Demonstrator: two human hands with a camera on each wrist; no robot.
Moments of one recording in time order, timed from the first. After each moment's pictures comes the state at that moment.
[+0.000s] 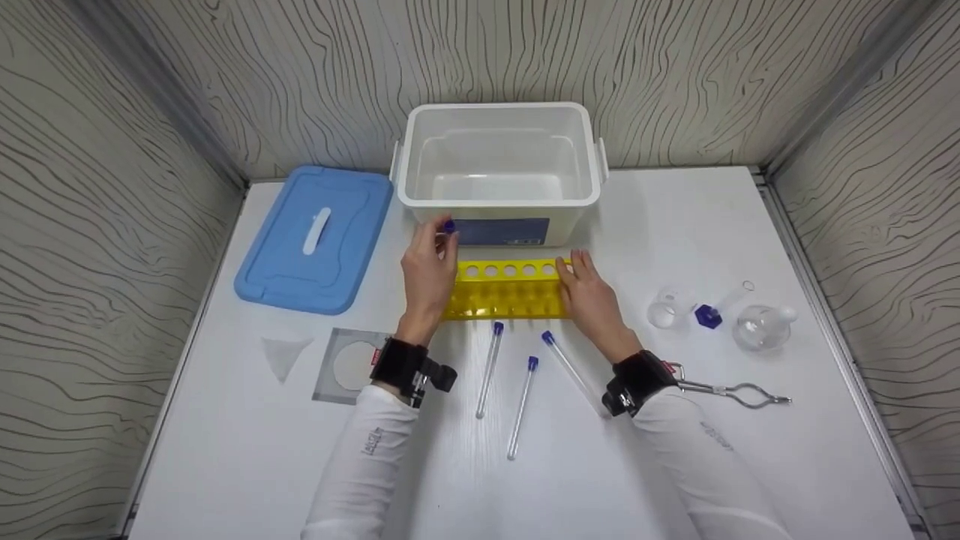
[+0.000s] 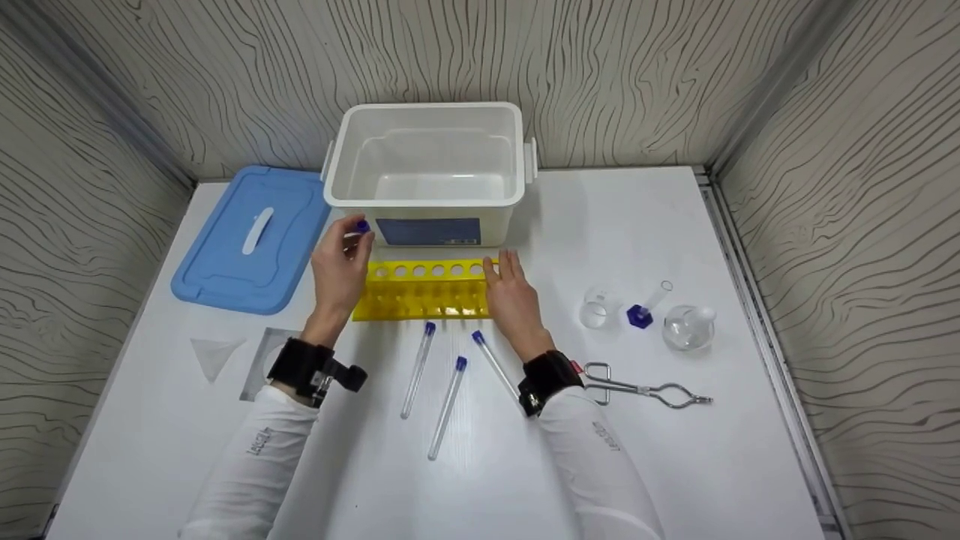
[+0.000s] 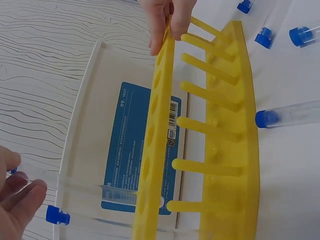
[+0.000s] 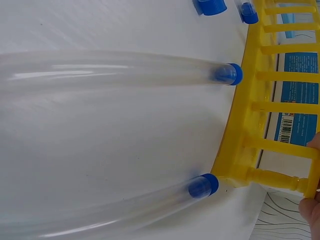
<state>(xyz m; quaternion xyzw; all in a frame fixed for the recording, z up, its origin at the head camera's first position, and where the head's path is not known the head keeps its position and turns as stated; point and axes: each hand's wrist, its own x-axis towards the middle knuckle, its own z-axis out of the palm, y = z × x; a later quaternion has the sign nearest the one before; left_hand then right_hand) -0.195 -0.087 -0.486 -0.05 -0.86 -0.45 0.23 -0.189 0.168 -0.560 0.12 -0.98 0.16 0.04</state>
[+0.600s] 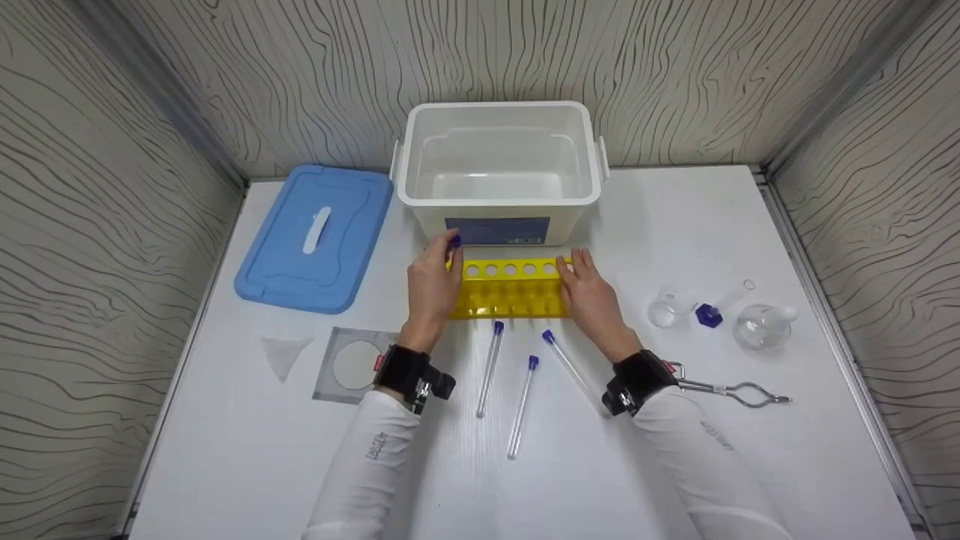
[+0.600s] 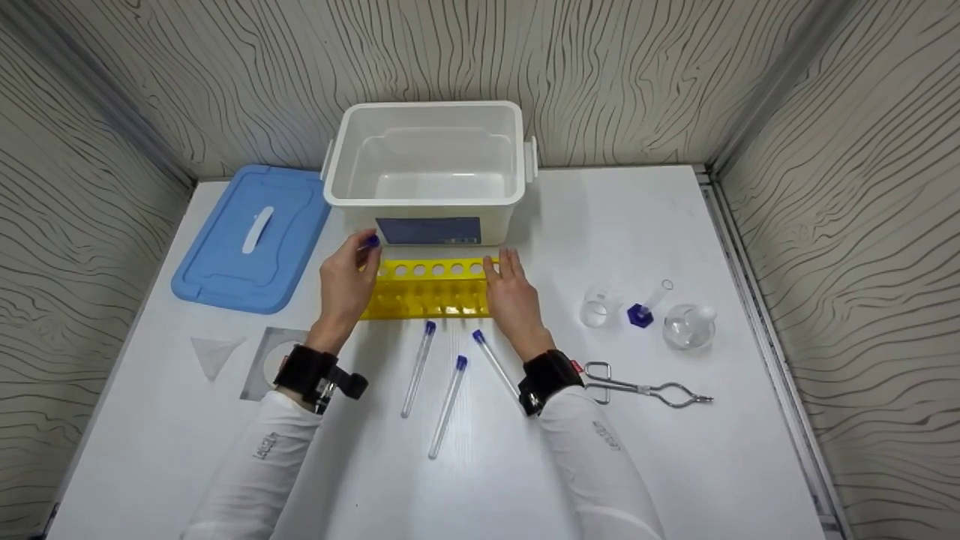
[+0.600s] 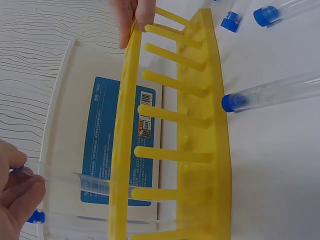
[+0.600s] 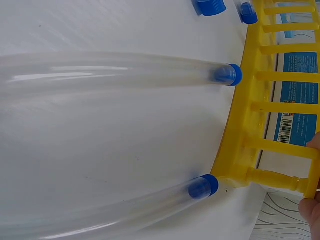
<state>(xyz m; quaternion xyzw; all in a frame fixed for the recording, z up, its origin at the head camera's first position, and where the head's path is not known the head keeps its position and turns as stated) -0.189 -0.084 -0.503 -0.05 -0.91 -0.37 0.21 -0.189 0.170 -0.564 0.14 -0.97 0.15 0.09</state>
